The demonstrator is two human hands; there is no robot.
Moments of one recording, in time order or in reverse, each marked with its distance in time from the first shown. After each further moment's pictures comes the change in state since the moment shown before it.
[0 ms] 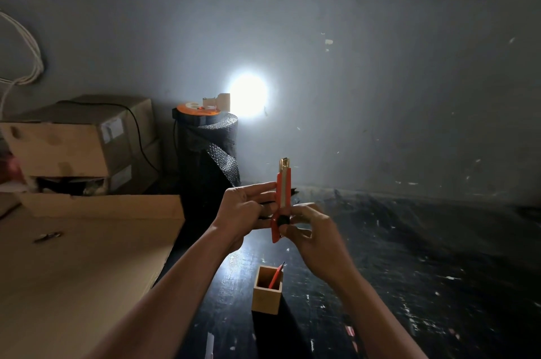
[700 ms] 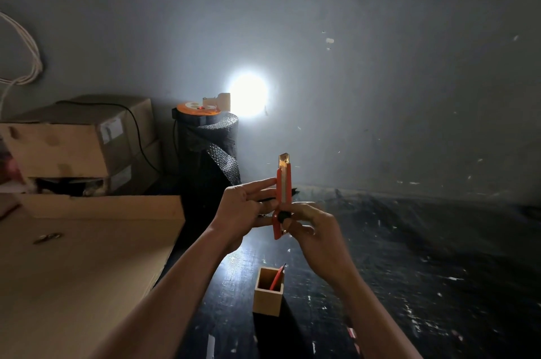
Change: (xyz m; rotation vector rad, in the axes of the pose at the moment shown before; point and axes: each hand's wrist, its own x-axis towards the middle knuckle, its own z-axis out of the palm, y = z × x) left_hand 0.005 0.002 -0.003 0.000 -0.005 0.022; right_hand 0.007 0.002 0.003 0.059 0.061 -0.007
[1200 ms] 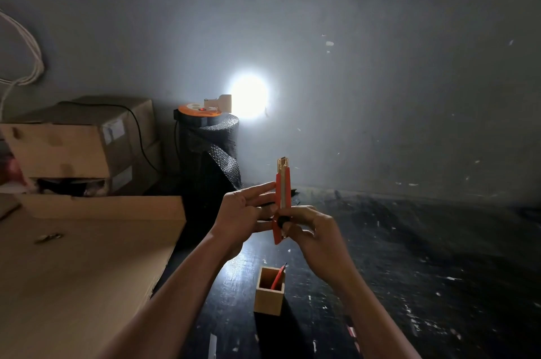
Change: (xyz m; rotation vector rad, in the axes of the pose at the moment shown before) left_hand -0.014 -0.003 -0.006 -0.029 -0.004 0.016; right_hand -0.008 -0.007 0.002 0.013 -0.031 0.026
